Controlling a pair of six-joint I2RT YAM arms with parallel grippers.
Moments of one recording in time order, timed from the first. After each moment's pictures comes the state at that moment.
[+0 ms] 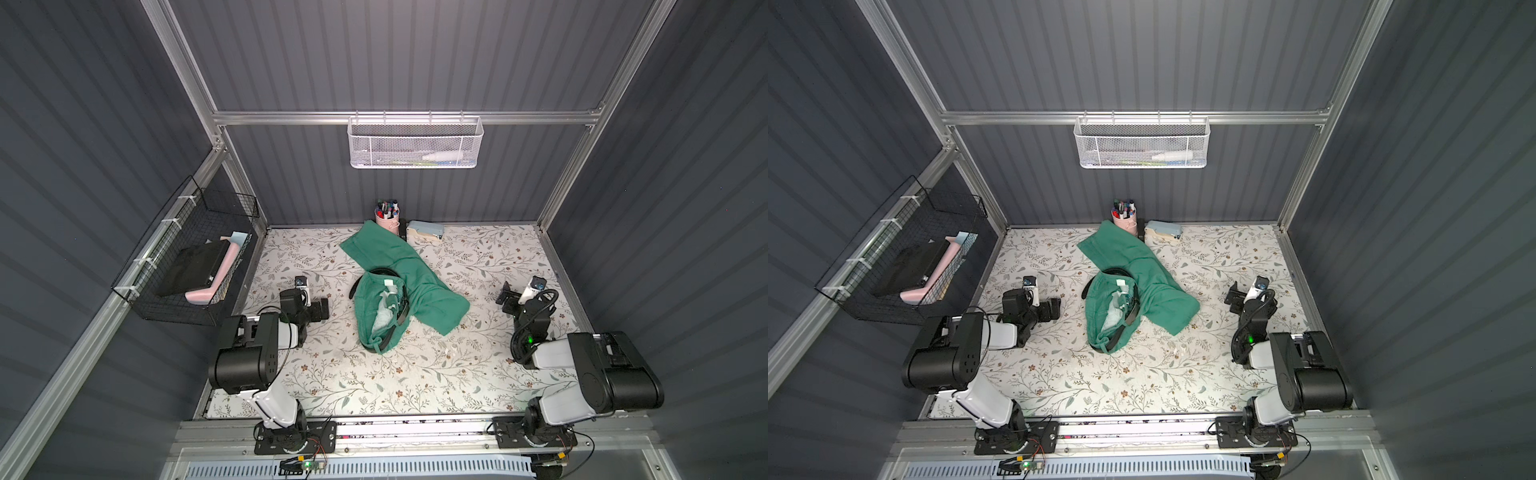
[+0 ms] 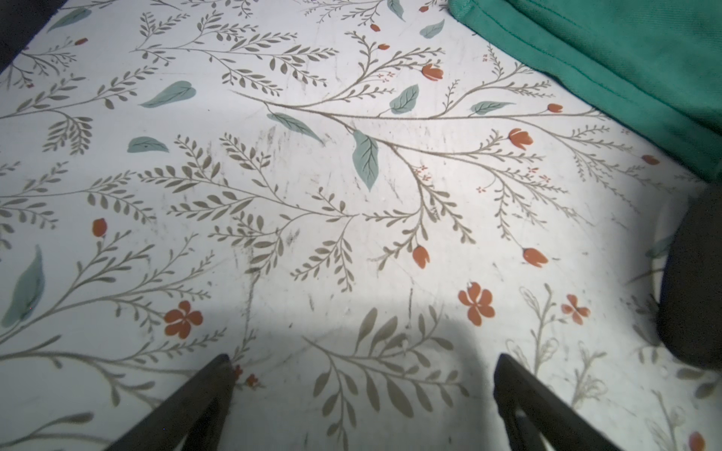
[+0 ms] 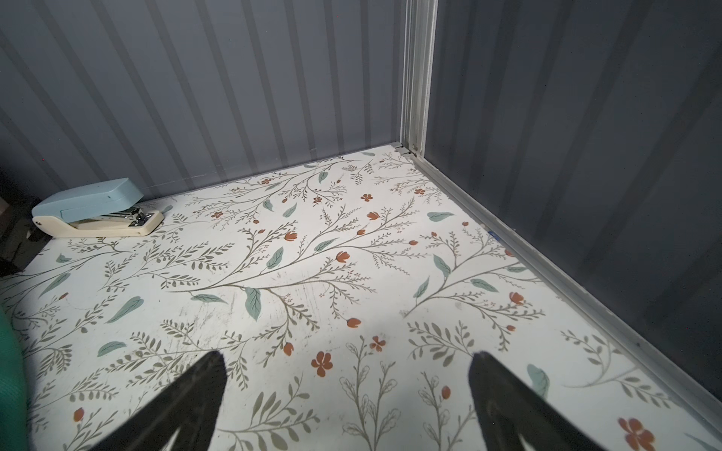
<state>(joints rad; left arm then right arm) 0.06 1.69 0.50 0.56 0.09 0.01 0.07 1.50 0.25 1.06 0.30 0.13</state>
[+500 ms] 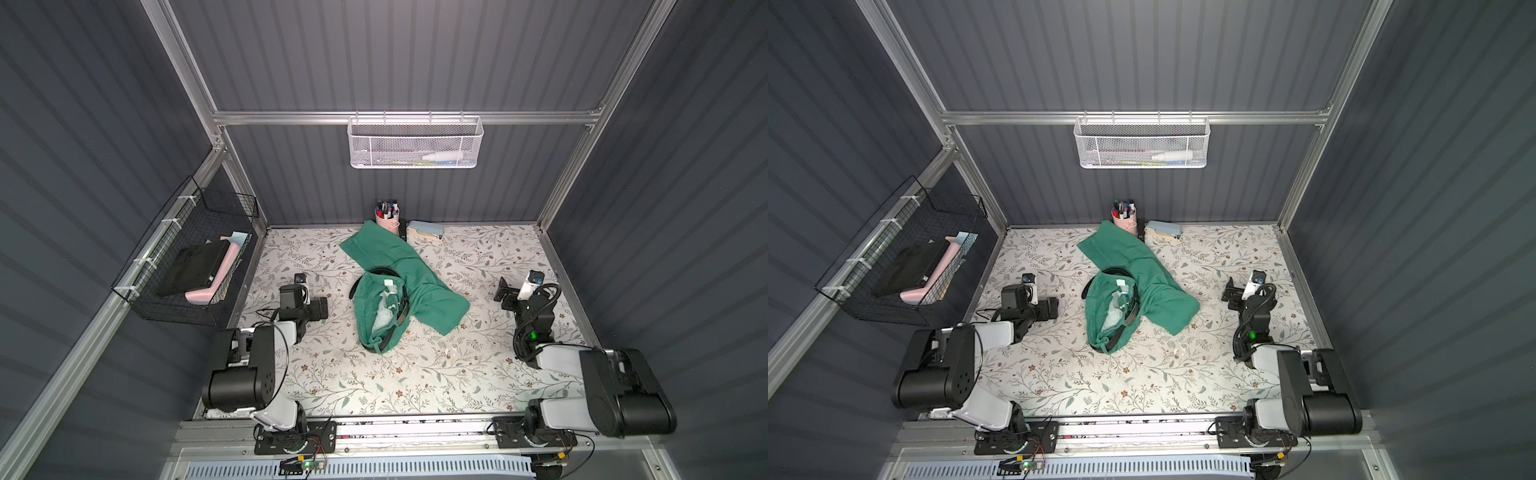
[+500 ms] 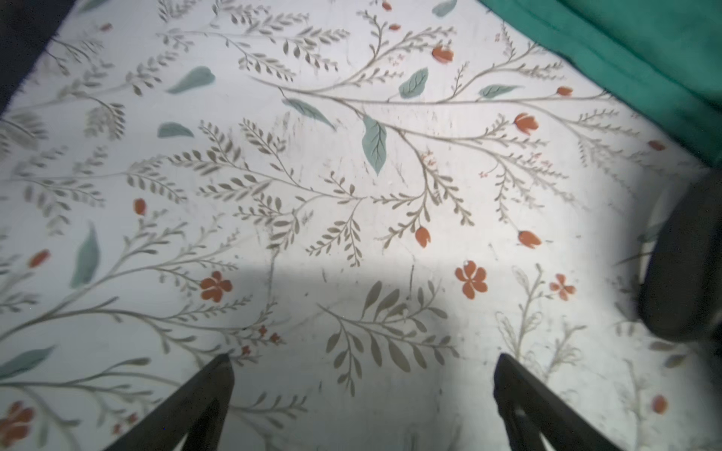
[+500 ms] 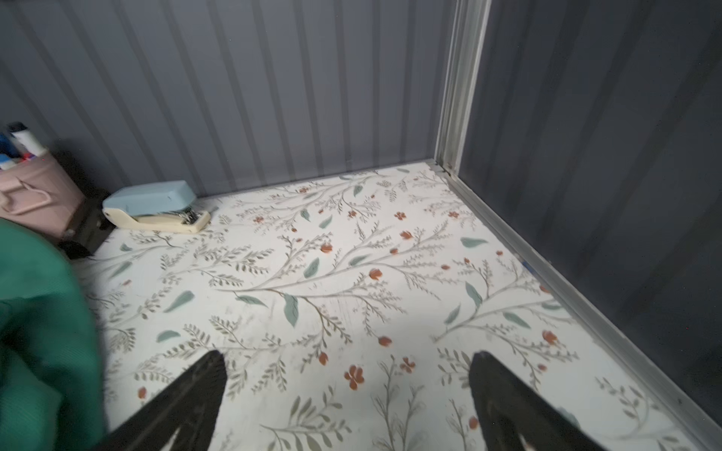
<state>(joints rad) 0.04 1.49 0.59 0.20 0.02 0.01 0.07 1.31 0.35 0.81 0.17 0.10</state>
